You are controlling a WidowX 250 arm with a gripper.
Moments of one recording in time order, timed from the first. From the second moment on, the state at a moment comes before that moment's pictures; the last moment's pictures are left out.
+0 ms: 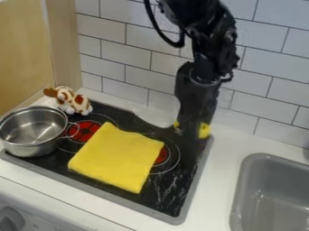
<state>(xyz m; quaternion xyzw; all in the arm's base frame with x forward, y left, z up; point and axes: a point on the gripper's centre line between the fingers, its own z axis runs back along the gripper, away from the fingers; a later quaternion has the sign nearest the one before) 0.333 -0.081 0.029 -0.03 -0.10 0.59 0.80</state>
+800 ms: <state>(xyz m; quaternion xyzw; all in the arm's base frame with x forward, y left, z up) 0.253 -0.097 0.049 -0.02 -0.10 0.35 0.93</state>
